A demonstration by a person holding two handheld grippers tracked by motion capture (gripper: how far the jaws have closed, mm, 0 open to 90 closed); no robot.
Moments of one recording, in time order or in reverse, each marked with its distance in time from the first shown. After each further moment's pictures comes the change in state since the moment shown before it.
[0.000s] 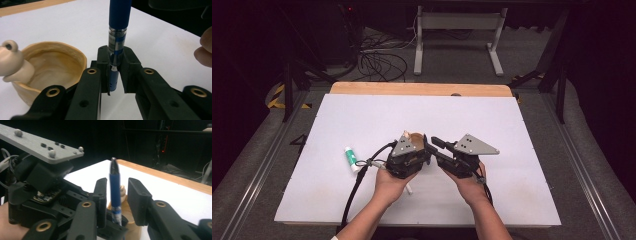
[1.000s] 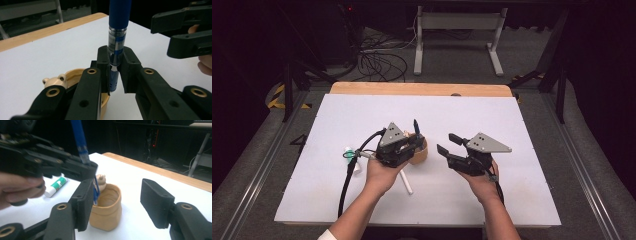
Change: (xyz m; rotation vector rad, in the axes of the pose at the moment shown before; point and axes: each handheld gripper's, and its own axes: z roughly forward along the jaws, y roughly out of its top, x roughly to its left) left arm 0.013 0.031 -0.027 -0.085 0.060 0.040; right arm -0.025 -0.005 -0.018 0.049 -0.058 -0.008
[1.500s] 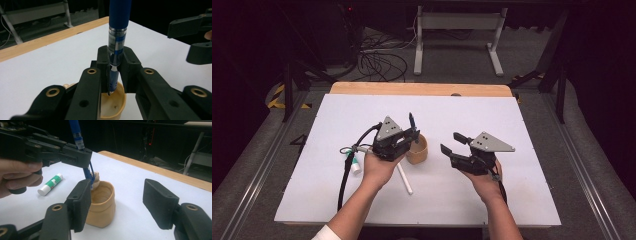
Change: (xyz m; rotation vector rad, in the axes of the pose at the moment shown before) left arm 0.015 0.004 0.003 -0.010 0.054 -0.007; right arm -0.006 -0.001 -0.004 0.007 -0.027 0.000
